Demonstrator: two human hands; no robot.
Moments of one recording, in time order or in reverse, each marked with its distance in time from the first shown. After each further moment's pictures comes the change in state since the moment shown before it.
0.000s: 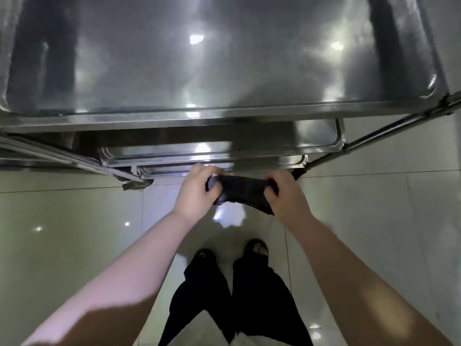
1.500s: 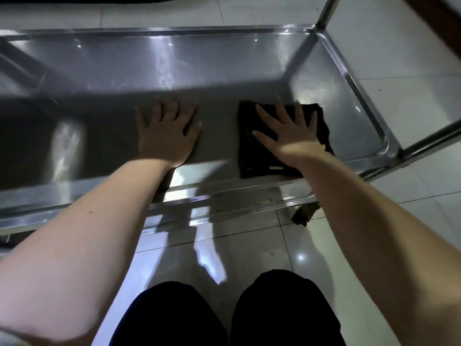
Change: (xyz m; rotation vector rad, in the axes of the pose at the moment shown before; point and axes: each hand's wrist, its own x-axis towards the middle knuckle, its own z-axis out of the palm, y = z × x) left_hand 0.299 -0.141 0.136 0.713 0.116 0.096; right_hand 0.299 0.177 0.062 -0.705 0.123 0.009
